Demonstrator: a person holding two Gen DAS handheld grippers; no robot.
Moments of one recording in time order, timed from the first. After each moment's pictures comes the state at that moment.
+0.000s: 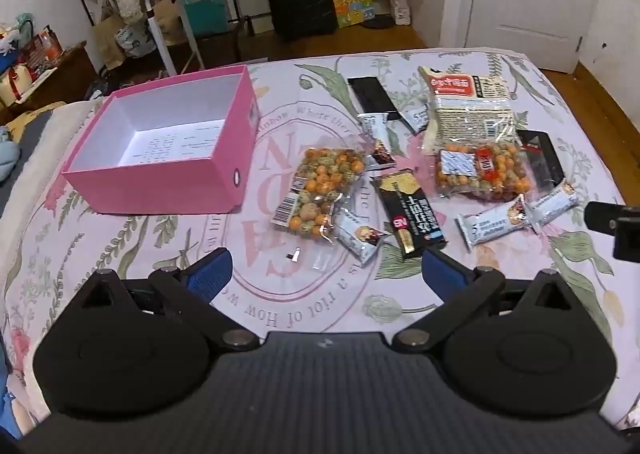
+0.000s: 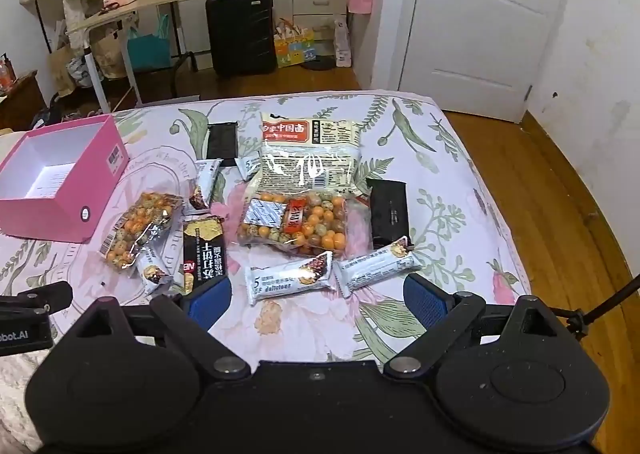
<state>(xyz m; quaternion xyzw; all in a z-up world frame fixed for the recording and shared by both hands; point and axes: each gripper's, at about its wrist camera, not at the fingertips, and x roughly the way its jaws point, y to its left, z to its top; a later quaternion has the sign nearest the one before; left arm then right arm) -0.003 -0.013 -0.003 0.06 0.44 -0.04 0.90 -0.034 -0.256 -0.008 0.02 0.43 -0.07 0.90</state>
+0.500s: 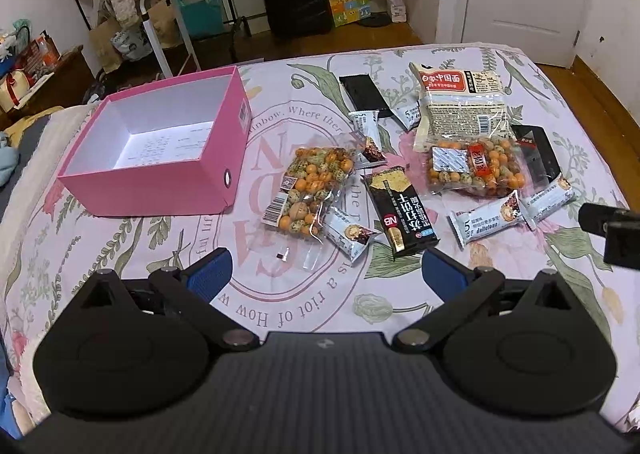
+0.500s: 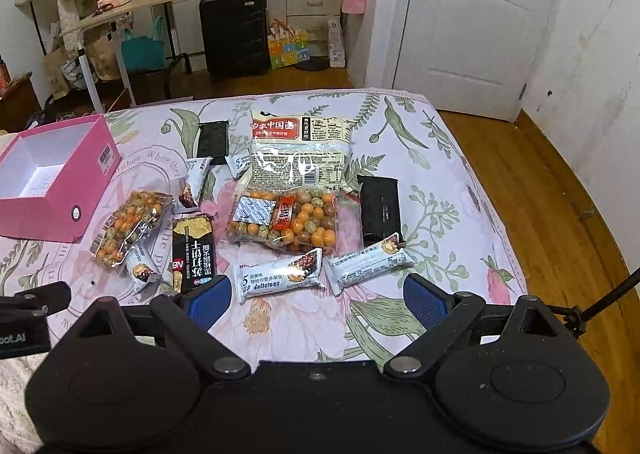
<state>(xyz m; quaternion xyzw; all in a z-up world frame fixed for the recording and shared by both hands) -0.003 -0.026 -0.007 0.06 0.44 -0.04 0.89 -0.039 -0.261 -0.014 0.02 0.43 -0.07 0.90</state>
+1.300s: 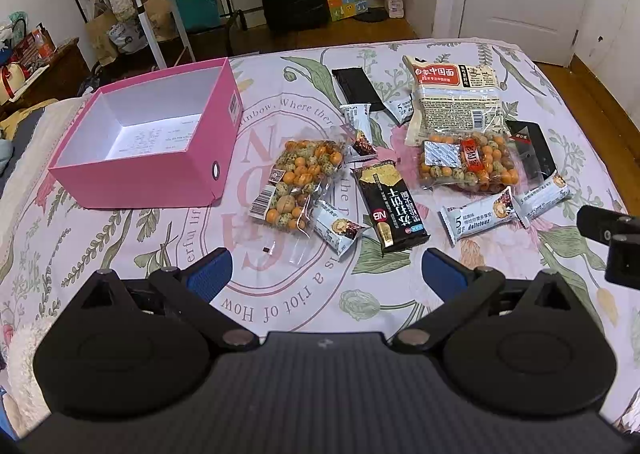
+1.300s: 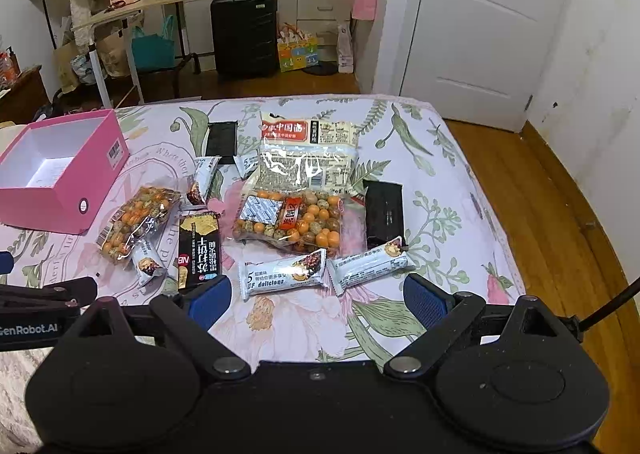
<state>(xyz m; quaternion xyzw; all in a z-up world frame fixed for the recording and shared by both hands) -0.003 -0.033 -0.016 0.06 0.45 -0.04 0.89 -0.046 -0.256 -0.008 0.00 0.42 -0.06 0.90</state>
